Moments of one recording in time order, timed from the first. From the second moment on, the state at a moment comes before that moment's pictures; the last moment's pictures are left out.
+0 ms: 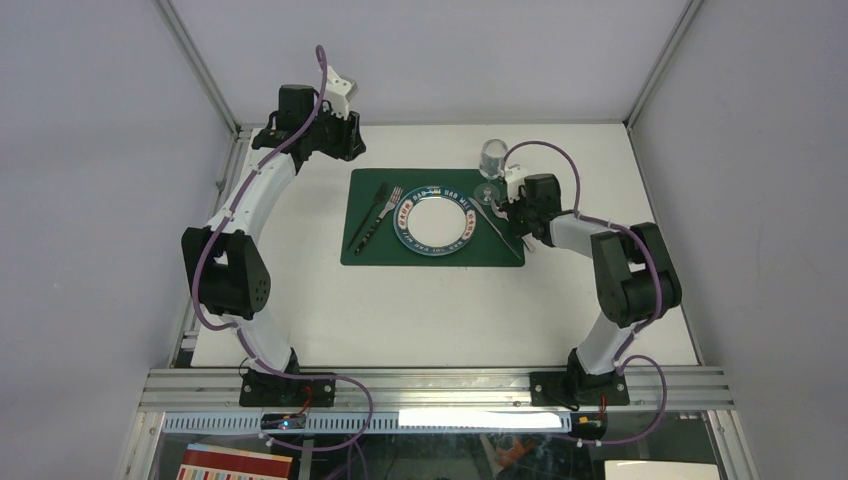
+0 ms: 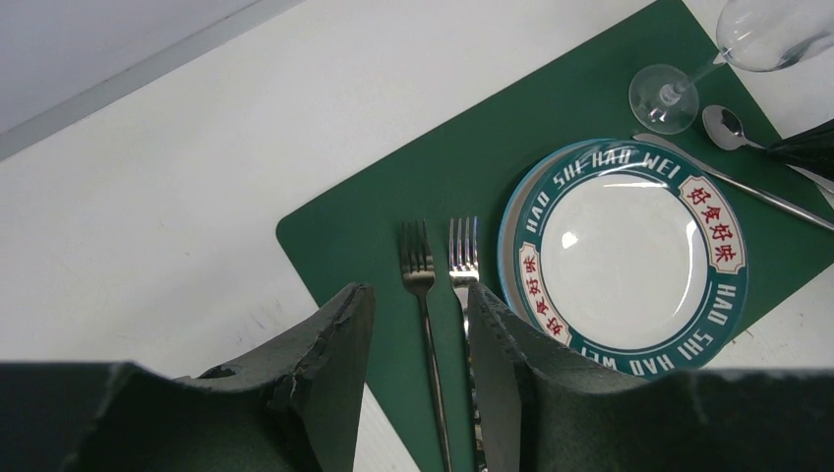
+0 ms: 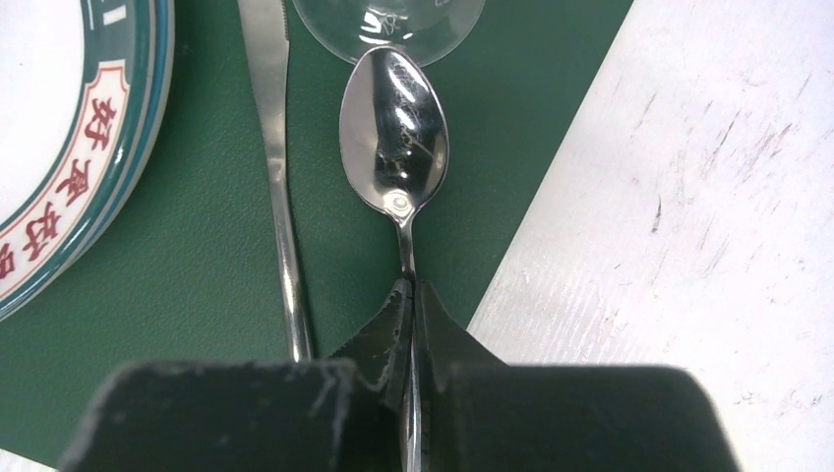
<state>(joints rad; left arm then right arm) -0.17 1.77 1.64 -0.44 0.40 0.15 0.25 1.72 0.89 0.04 -0.09 -0.22</state>
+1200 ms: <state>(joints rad) -0.17 1.77 1.60 -0.44 0.42 0.16 0.28 1.80 0.98 0.02 -0.15 -0.16</state>
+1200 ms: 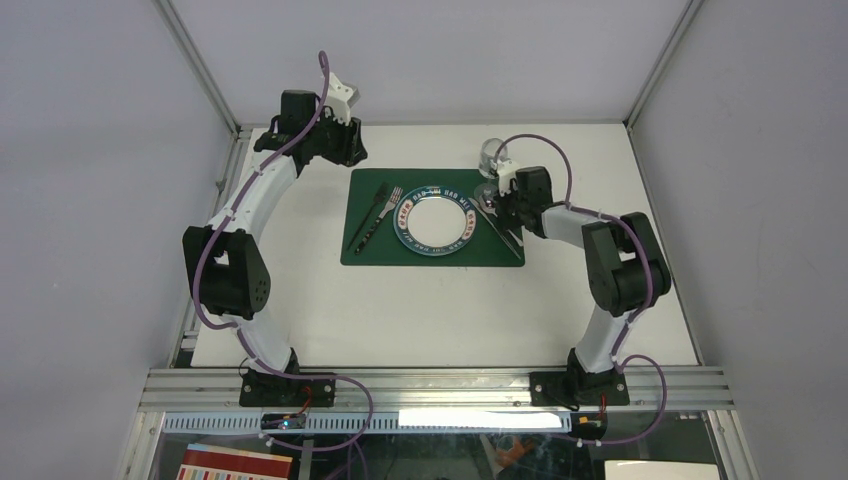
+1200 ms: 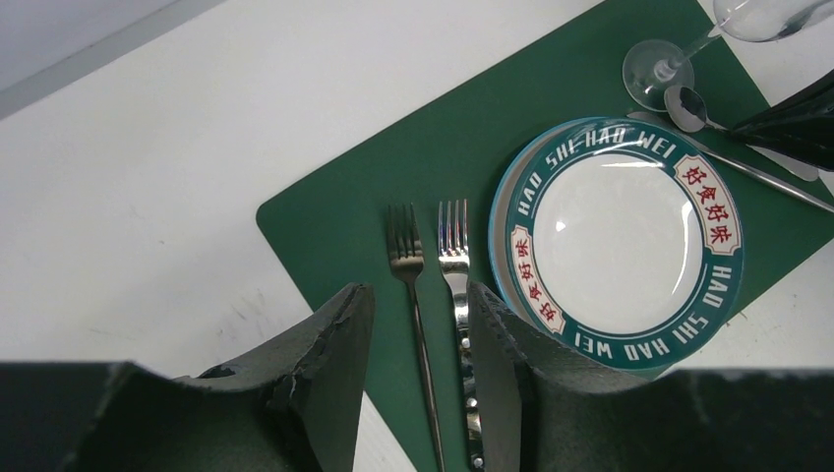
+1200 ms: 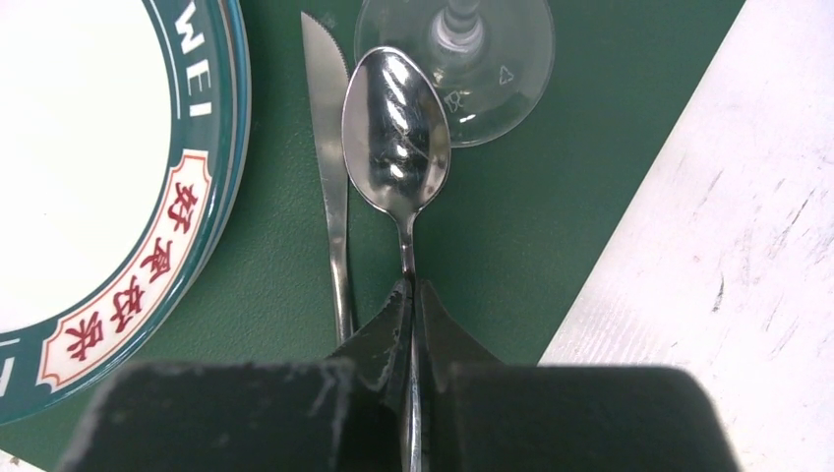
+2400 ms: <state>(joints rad) -0.17 1.72 1.56 -0.43 0.46 0.16 0.30 1.54 0.85 -0.15 -0.16 -0.25</state>
